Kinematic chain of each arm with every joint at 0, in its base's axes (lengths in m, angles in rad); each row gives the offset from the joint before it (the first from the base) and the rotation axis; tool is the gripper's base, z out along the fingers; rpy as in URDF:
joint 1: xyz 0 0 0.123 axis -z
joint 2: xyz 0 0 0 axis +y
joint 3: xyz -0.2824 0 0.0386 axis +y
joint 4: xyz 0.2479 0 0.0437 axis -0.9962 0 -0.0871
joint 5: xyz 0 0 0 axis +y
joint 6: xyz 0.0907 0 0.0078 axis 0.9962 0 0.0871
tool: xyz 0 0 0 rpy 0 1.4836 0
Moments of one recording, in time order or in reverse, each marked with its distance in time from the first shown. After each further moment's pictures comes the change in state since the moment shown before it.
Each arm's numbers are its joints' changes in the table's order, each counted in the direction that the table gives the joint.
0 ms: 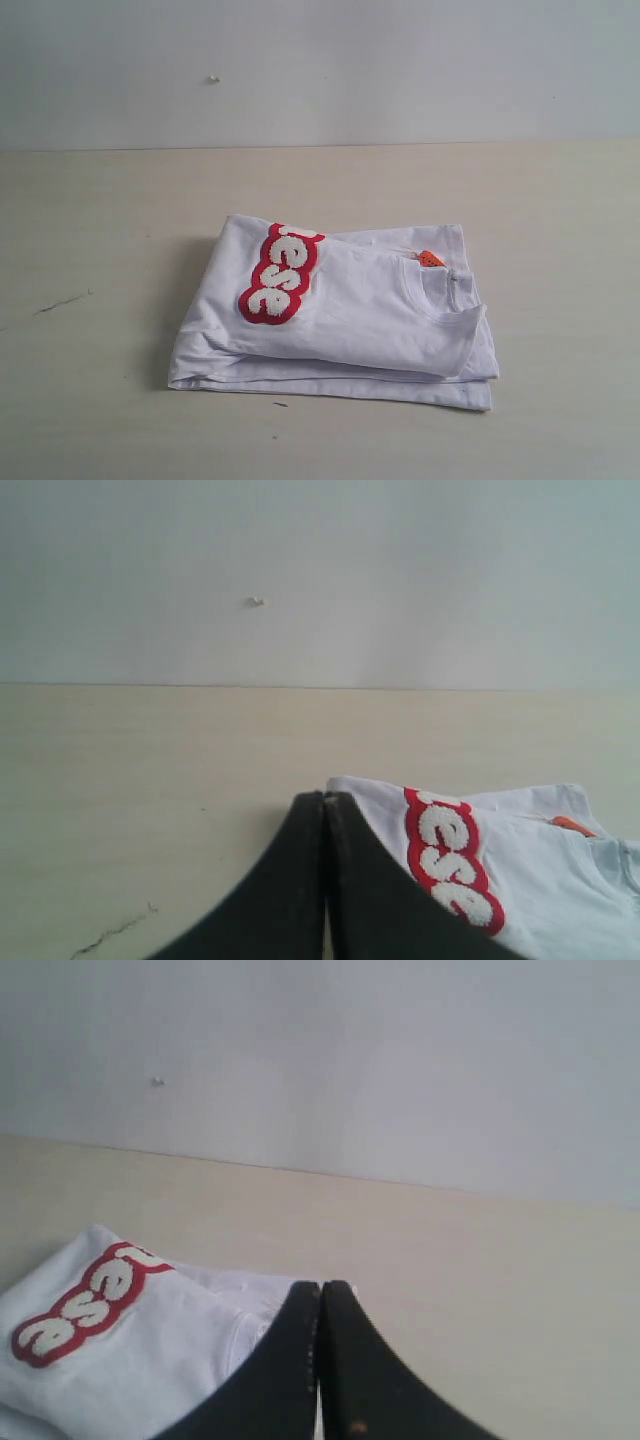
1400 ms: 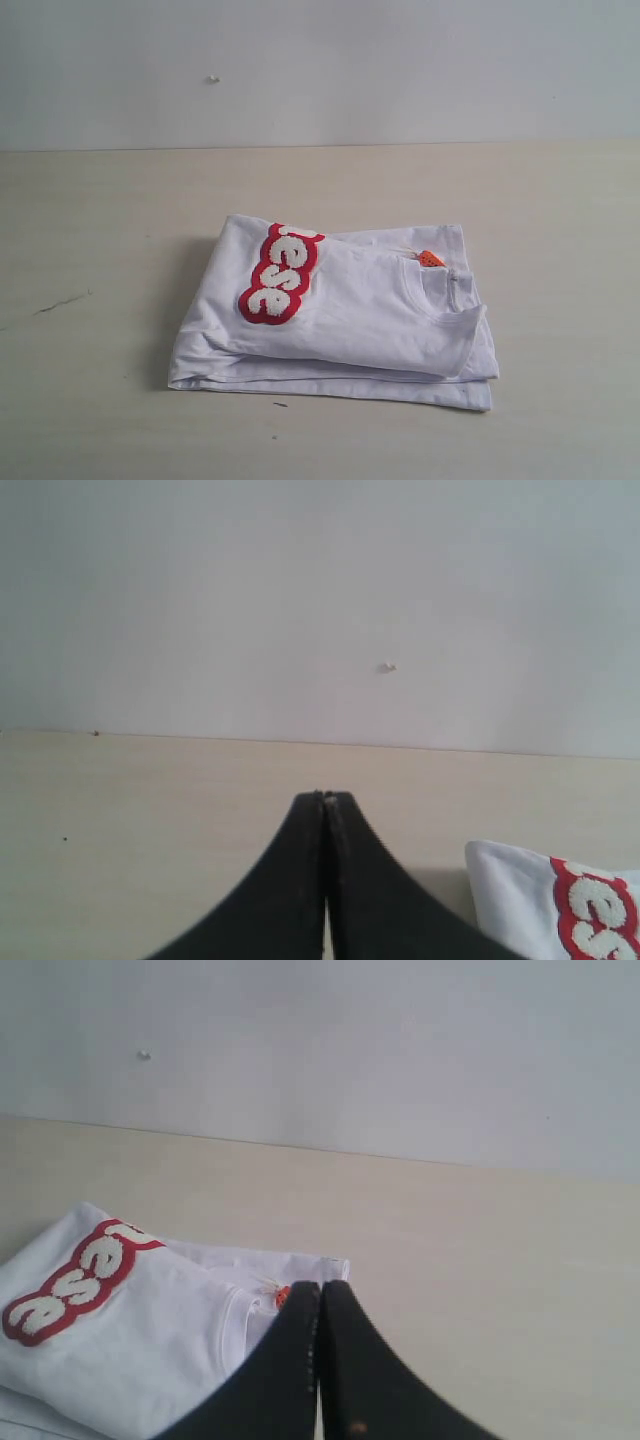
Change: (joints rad) left arm -0.334 -0.144 0.006 -0.085 0.117 0.024; right arm 0.000 -0.002 0.000 -0.003 0.046 0.002
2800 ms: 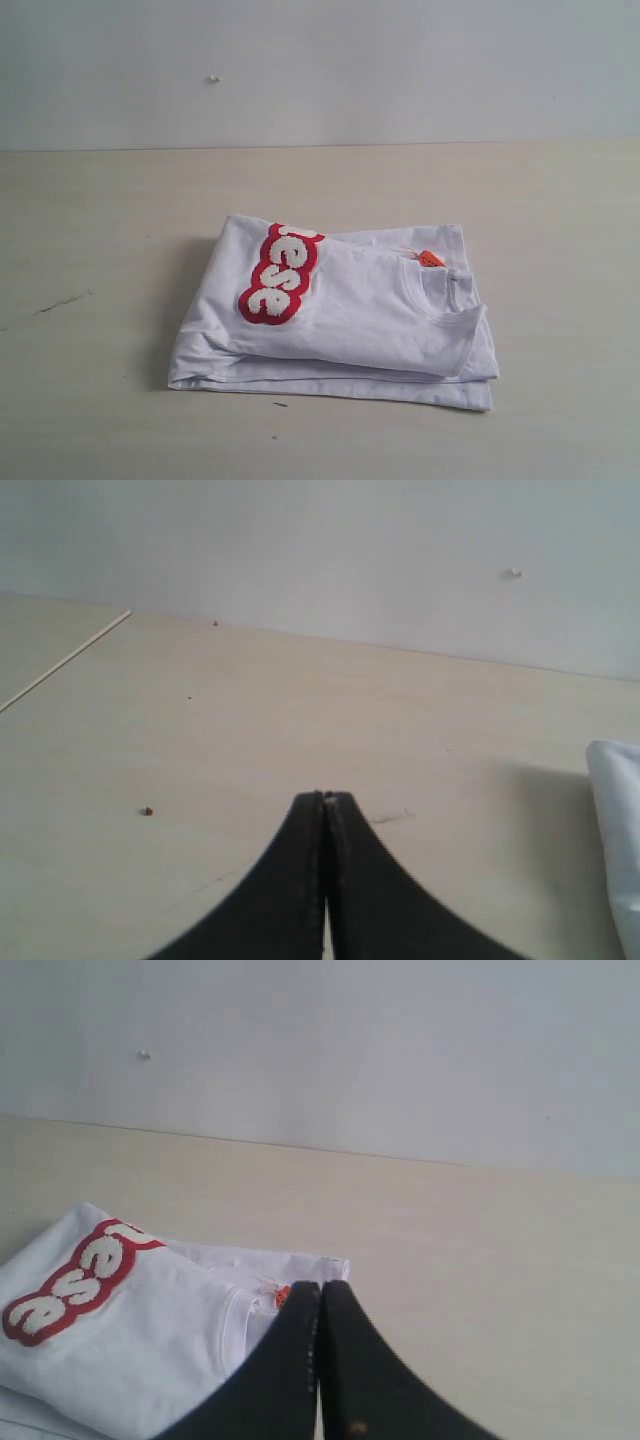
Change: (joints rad) left arm -0.223 -0.380 0.230 -0.867 0.257 -0.865; right arm 0.000 0.000 0.000 0.000 0.000 0.000
